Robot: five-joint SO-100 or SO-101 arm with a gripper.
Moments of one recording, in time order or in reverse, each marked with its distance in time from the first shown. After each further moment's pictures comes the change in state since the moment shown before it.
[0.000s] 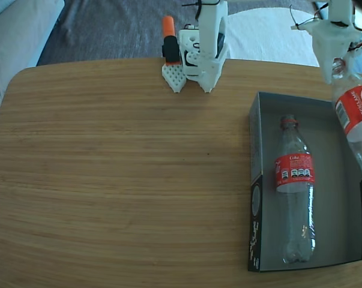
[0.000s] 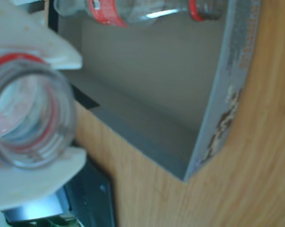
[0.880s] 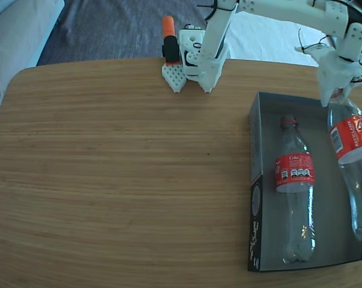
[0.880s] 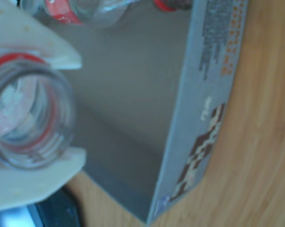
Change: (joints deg) arm 2.6 -13.4 0.7 -7.2 0.1
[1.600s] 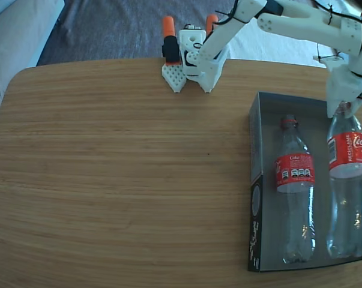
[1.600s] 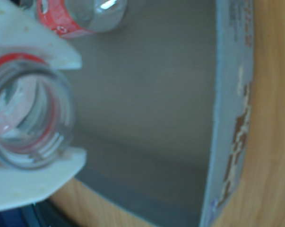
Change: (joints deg) arm 3.1 -14.7 -19.1 7.6 11.0
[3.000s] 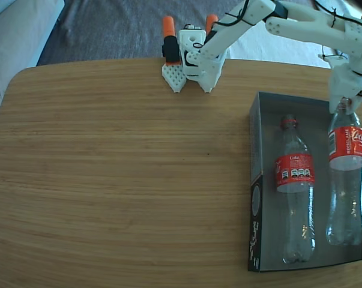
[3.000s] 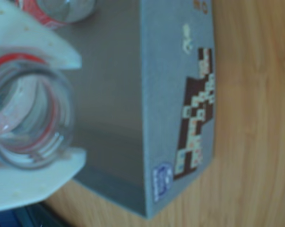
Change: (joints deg) arm -5.1 -5.6 -2.6 -3.3 6.9
